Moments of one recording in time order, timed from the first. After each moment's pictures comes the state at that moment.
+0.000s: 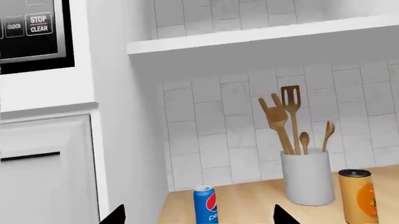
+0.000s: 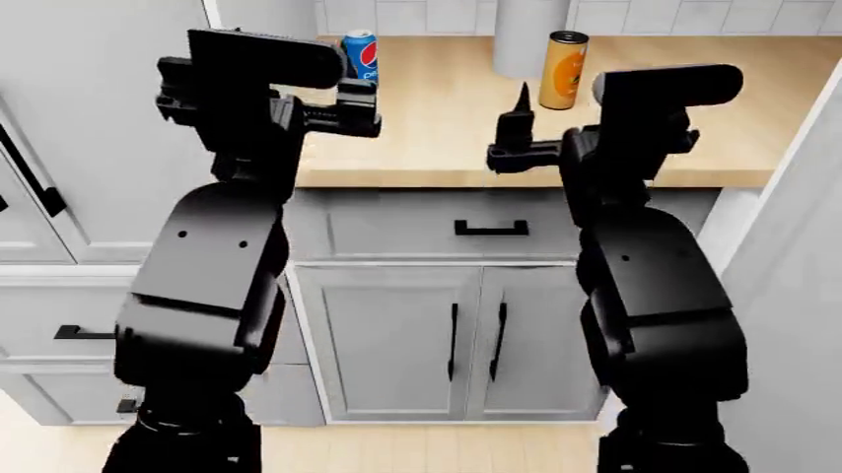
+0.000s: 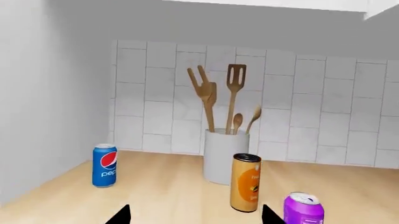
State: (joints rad) left arm -0.90 -0.03 0.17 0.07 0.00 -0.58 -0.08; right arm 0.85 0.06 -0.09 -0.04 0.06 0.61 0.04
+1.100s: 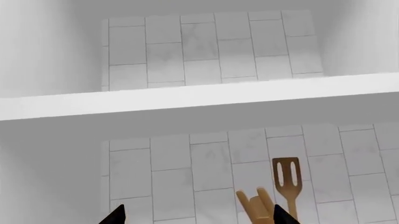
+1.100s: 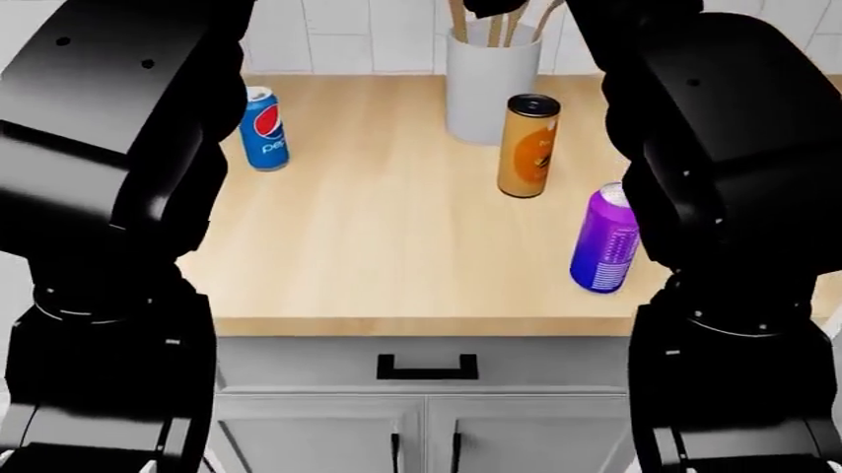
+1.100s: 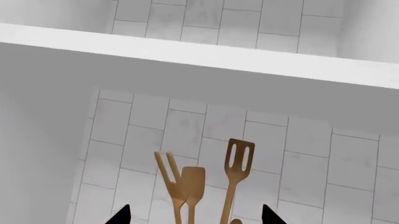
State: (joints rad) left arm -1.31 -0.08 0.21 0.08 -0.24 -0.82 -0.18; right arm 1.28 0.09 -0.19 -0.11 0.19 0.92 0.02
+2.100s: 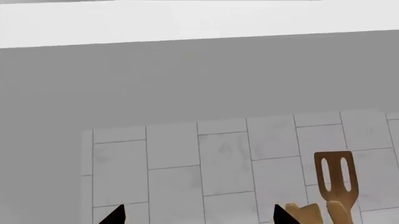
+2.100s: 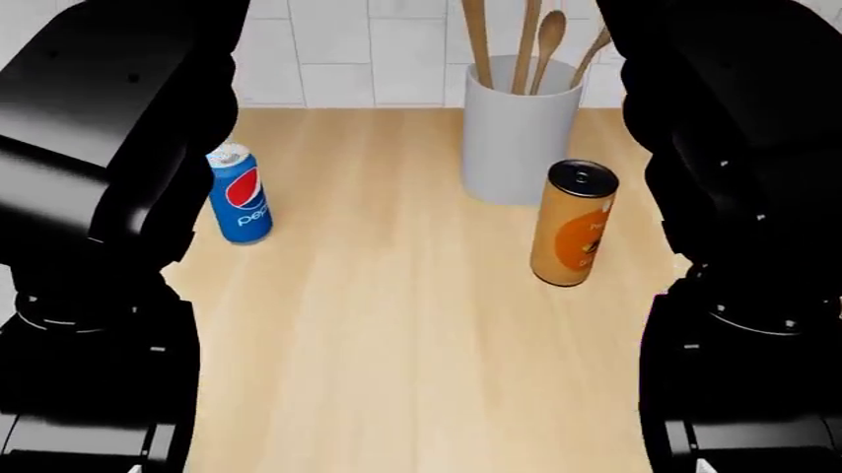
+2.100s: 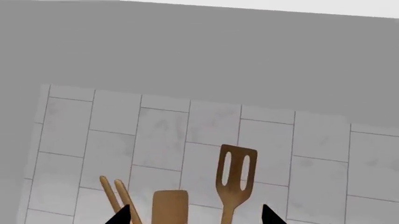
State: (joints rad) left arm -1.30 -0.13 0.23 0.10 -0.30 -0.82 -0.21; right arm 1.31 0.11 -0.17 -0.15 0.24 0.99 0.10
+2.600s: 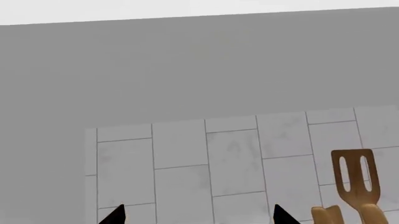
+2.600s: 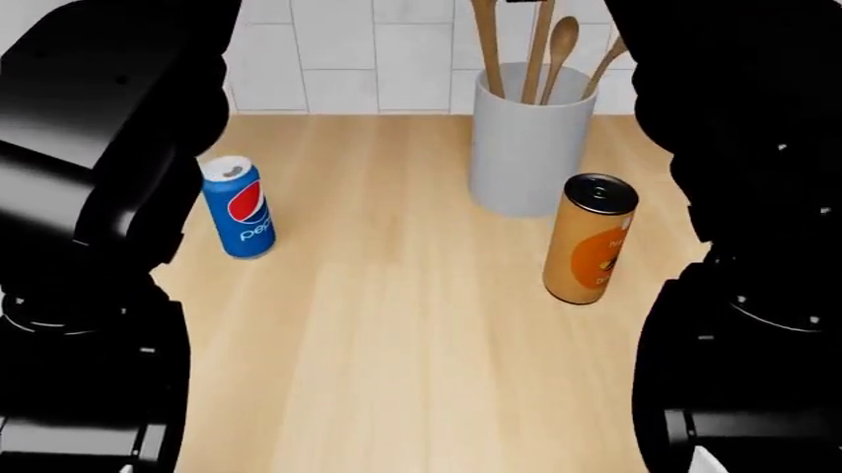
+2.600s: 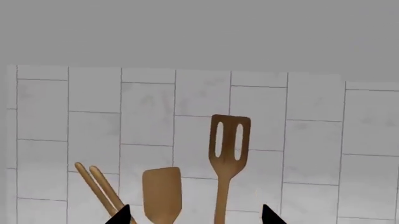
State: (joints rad) left arm -1.30 -0.15 0.23 0.11 -0.32 -0.83 -0.22; right arm 1.35 0.08 -0.09 -0.19 0.30 1.21 0.20
